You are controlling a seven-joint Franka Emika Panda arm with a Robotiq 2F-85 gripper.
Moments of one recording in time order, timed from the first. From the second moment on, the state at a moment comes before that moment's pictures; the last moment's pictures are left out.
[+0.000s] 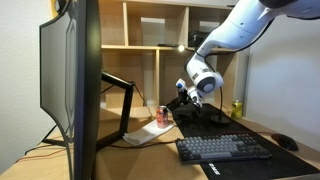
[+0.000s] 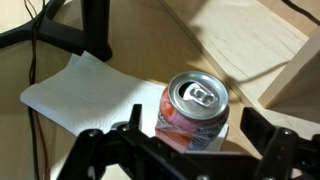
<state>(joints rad) 0.10 0.78 0.10 -1.61 1.44 2.44 0.93</state>
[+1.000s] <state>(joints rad) 0.08 0.76 0.02 -1.47 1.18 2.23 1.23</state>
